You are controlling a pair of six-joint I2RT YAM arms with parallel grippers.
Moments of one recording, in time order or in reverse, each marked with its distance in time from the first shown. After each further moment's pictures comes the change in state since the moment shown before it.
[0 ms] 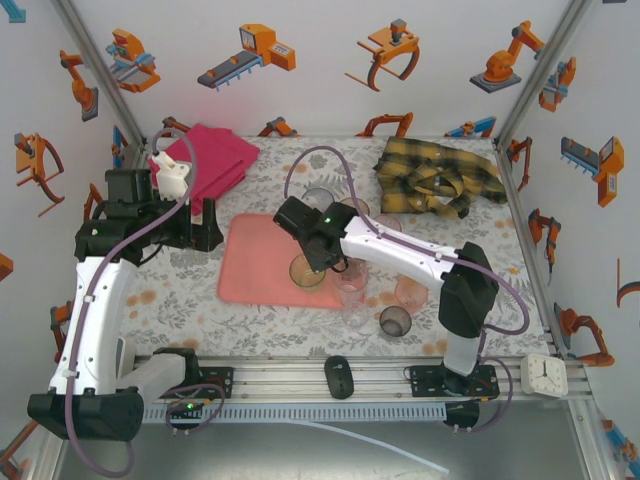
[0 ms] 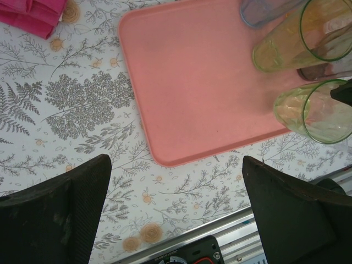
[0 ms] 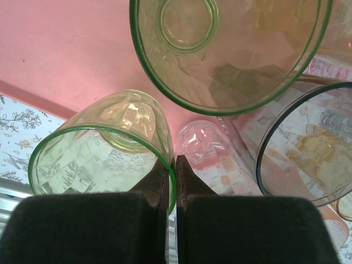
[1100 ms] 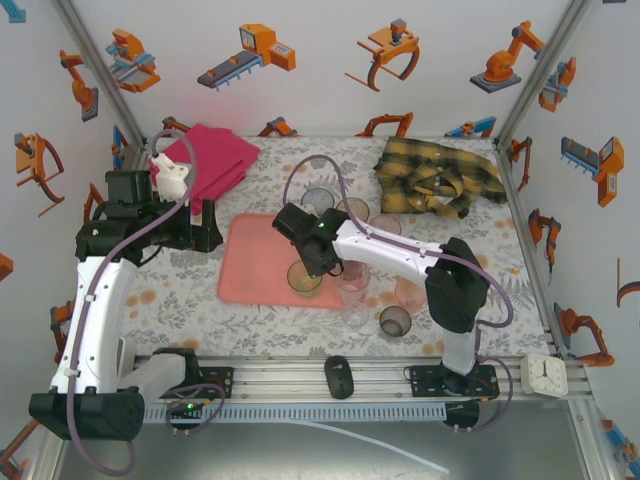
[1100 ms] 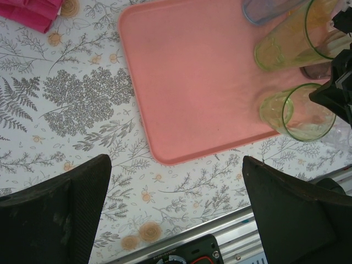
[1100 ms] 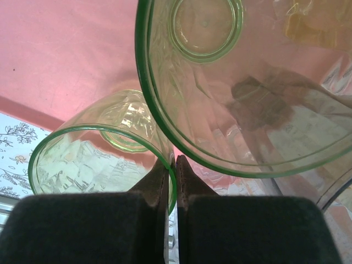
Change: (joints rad) left arm 0.011 0.000 -0.016 0.001 0.007 0.000; right arm -0.010 0.058 -0.054 0.081 -0.049 0.004
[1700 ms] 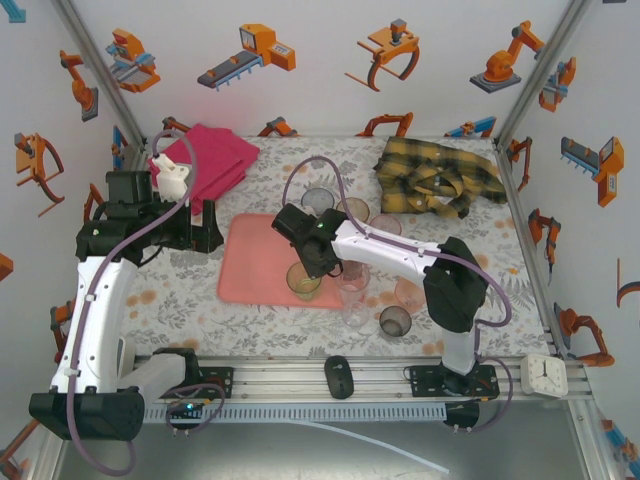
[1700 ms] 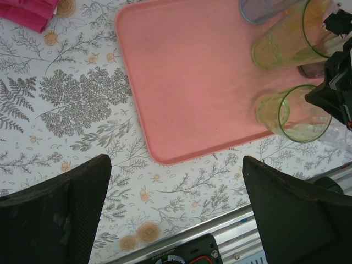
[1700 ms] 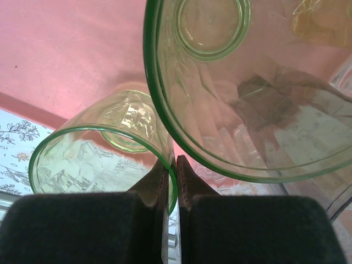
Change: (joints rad) left arm 0.000 0.000 -0.003 0.000 0.011 0.000; right arm 0.000 0.006 0.000 0.000 -0.023 0.002
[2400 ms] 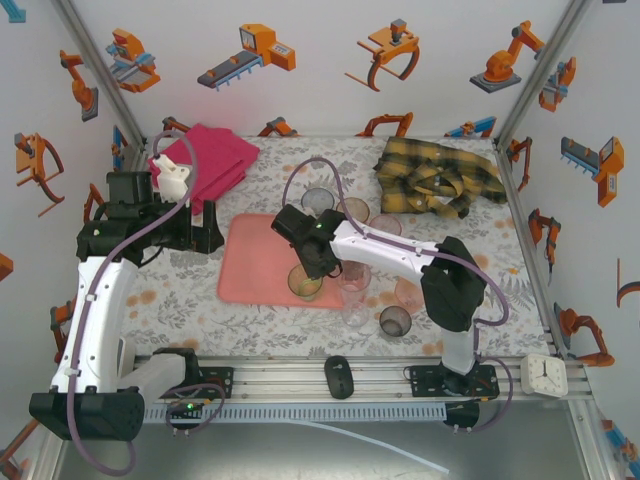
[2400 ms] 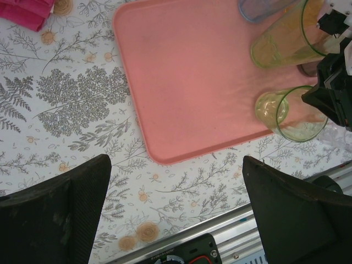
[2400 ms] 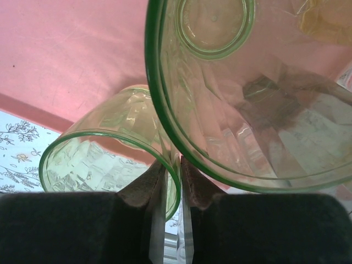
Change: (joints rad) left arm 0.000 -0.001 -0.007 0.002 0.004 0.000; right arm 0.000 0.011 0.000 0.000 -0.003 0.006
